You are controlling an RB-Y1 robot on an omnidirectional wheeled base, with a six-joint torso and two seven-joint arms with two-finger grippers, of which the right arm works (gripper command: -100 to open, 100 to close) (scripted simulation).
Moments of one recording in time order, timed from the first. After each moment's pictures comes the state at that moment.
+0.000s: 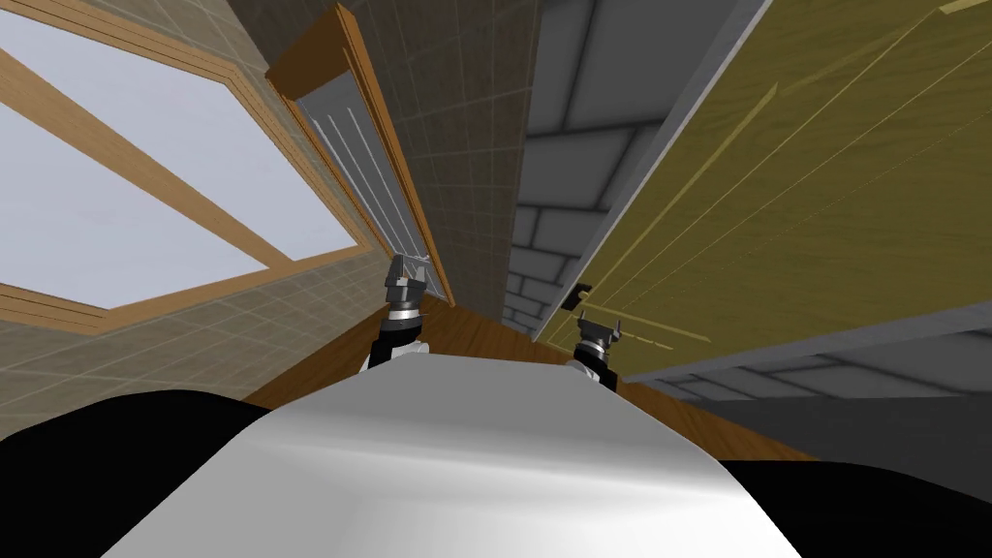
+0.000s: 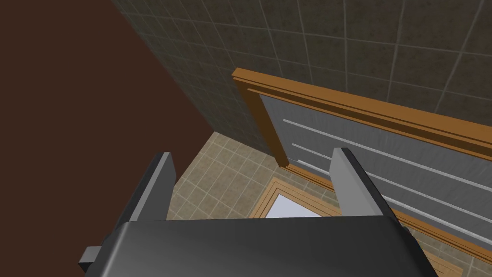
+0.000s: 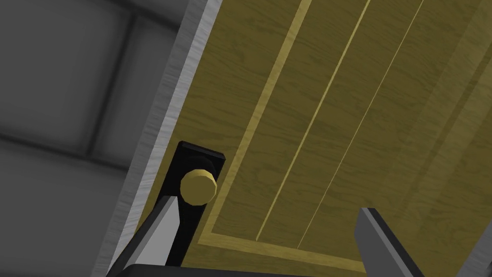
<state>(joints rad) 0.45 -0.14 -0.07 -1.76 -0.95 -0.63 -0.42</state>
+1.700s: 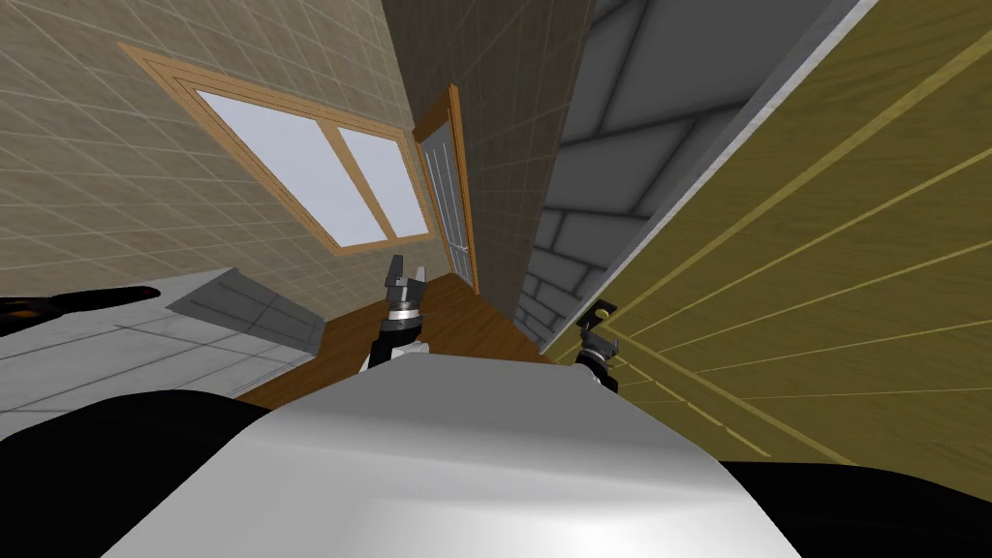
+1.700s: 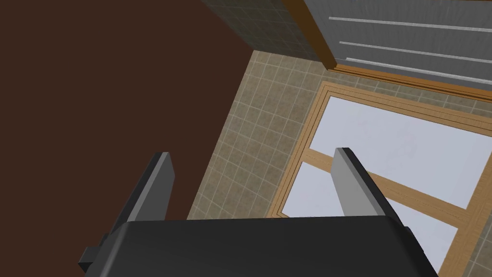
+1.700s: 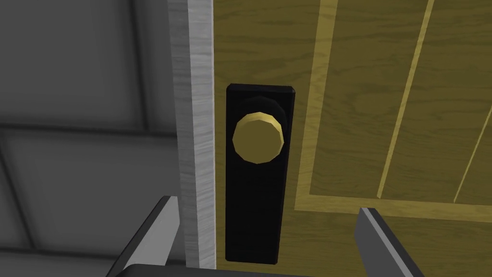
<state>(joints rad) 0.41 -0.18 -0.08 -1.59 -1.25 -0.63 -0.62</state>
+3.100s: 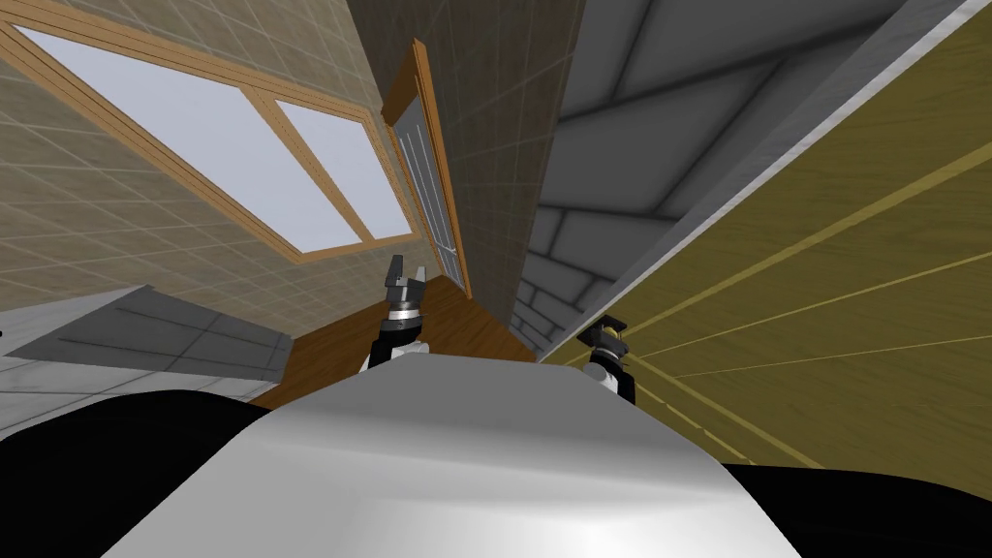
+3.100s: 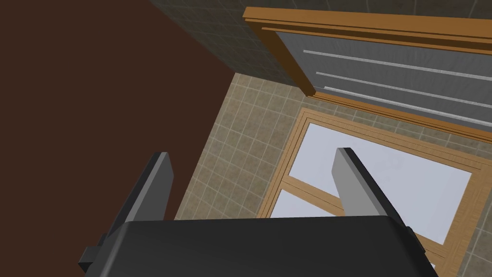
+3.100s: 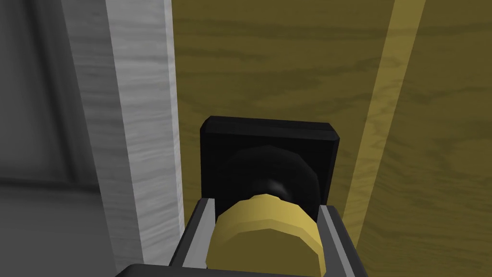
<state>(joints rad) 0.34 -0.35 -0.11 -1.43 -1.23 -0.58 -0.82</state>
